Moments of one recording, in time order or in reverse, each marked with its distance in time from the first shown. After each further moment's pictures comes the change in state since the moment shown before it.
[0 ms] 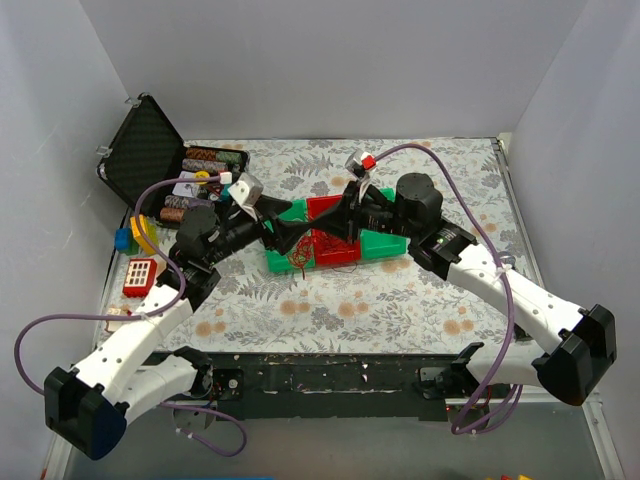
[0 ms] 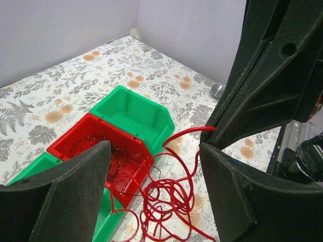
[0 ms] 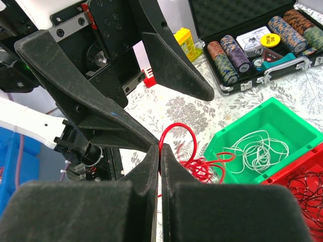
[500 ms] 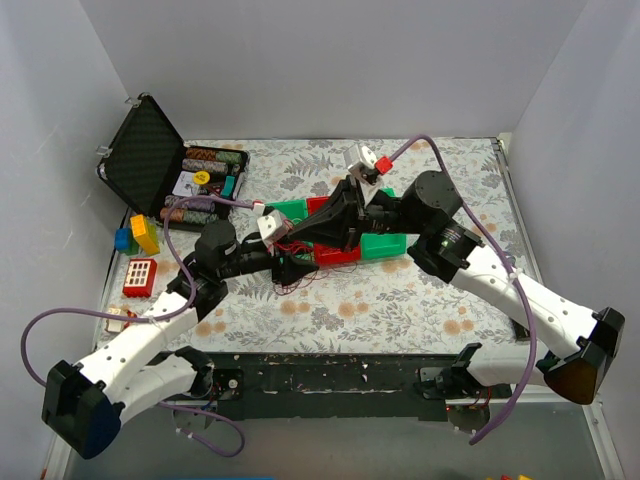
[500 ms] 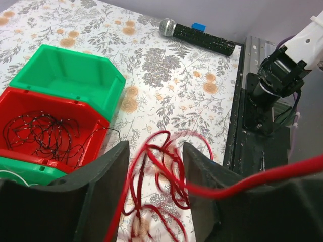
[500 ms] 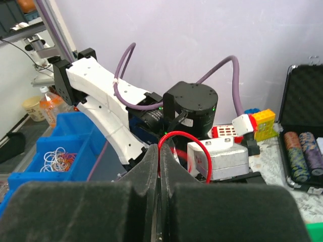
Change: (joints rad) left arm -0.068 -0.025 -0.114 -0.060 0.227 0.159; right arm 0.119 -0.005 0.140 0.167 -0.225 0.059
